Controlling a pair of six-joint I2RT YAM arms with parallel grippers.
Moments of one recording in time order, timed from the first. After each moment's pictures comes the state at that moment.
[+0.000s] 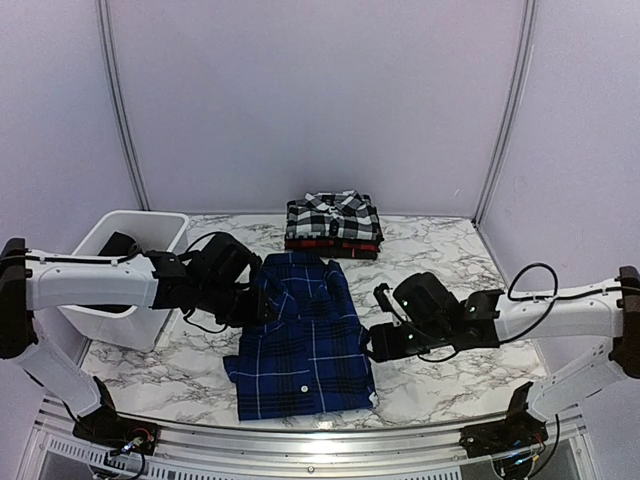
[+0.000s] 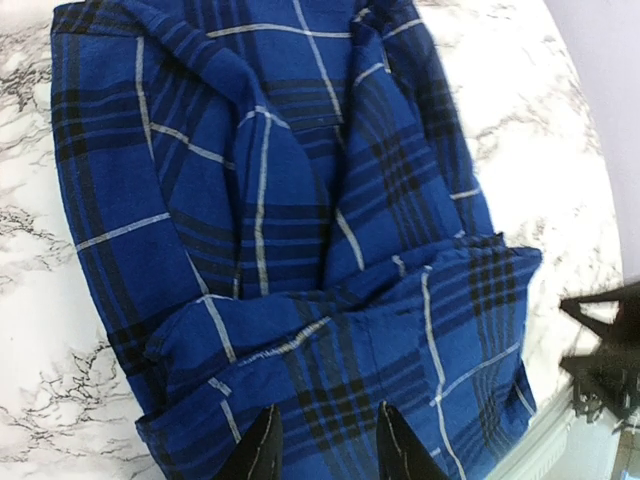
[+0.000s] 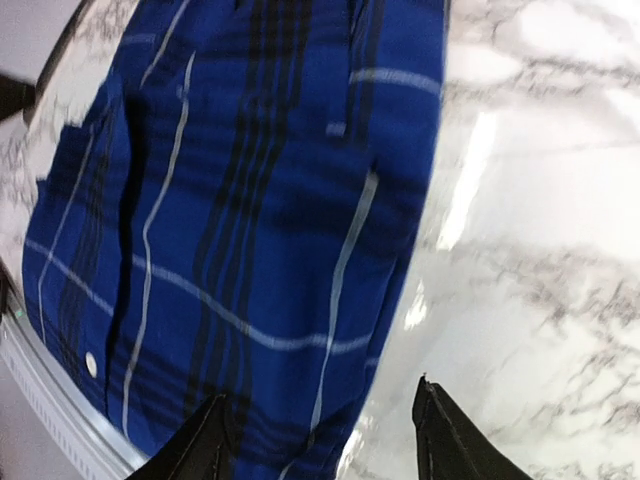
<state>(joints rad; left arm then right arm) -0.88 1.52 0.98 -0.37 0.02 -0.76 0.99 1.30 0.69 -0.29 0.00 0.68</state>
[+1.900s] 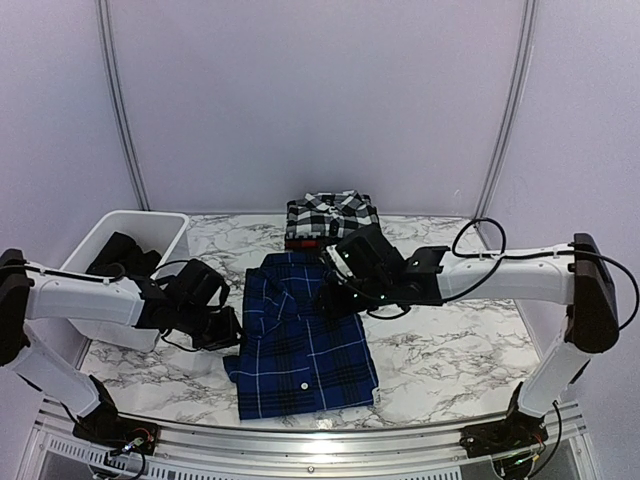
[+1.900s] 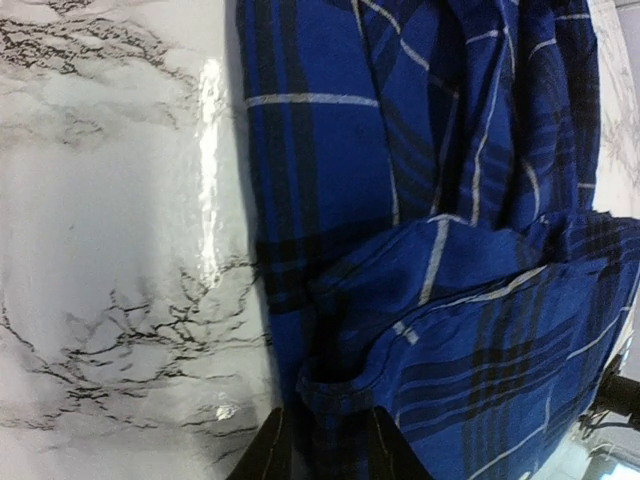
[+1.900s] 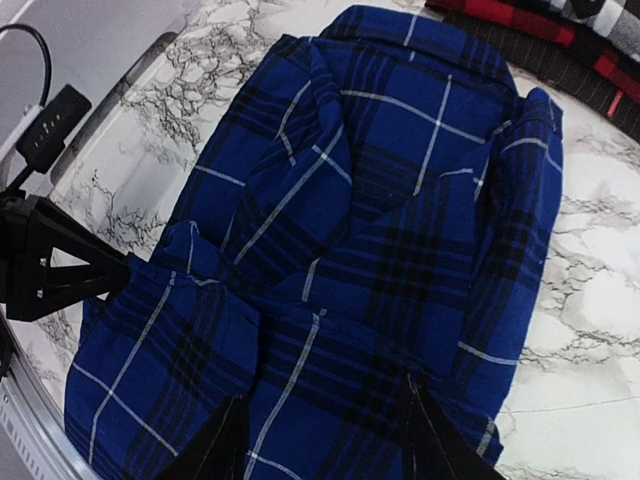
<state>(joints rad) -0.75 1.44 0.69 -0.27 0.13 -0.86 0.98 1.66 1.19 -0.33 0.11 0.46</state>
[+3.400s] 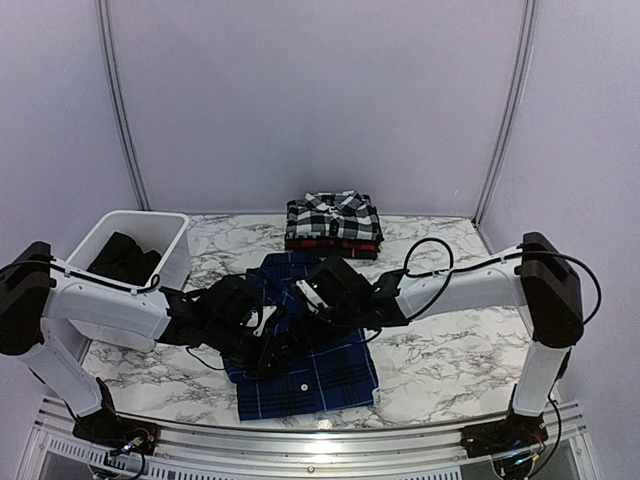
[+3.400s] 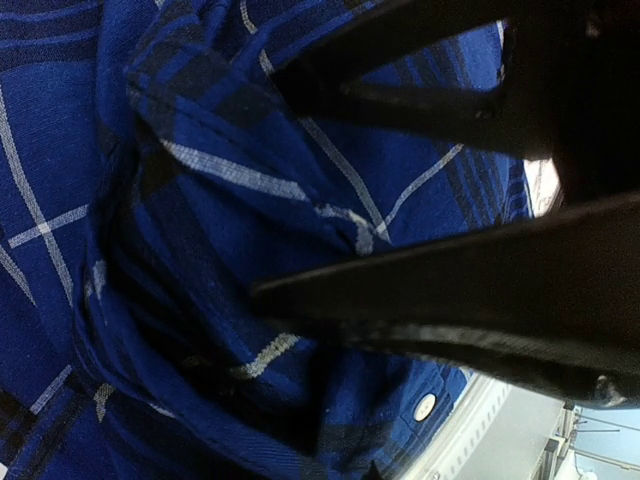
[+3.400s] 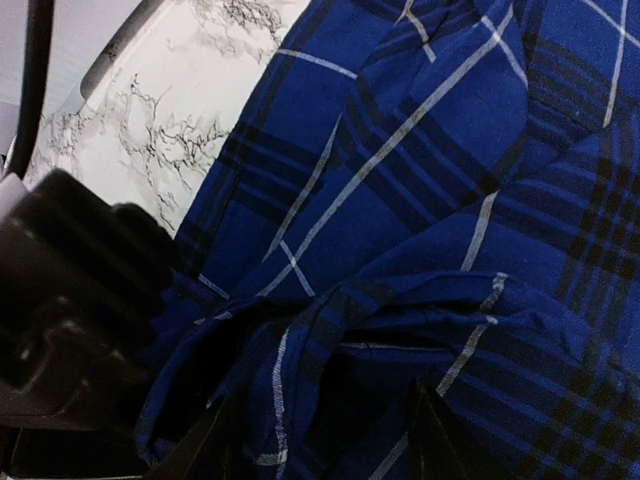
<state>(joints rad) -0.98 1.56 0.78 -0.12 0.36 -0.69 1.05 1.86 1.22 -0.22 -0.10 0.52</state>
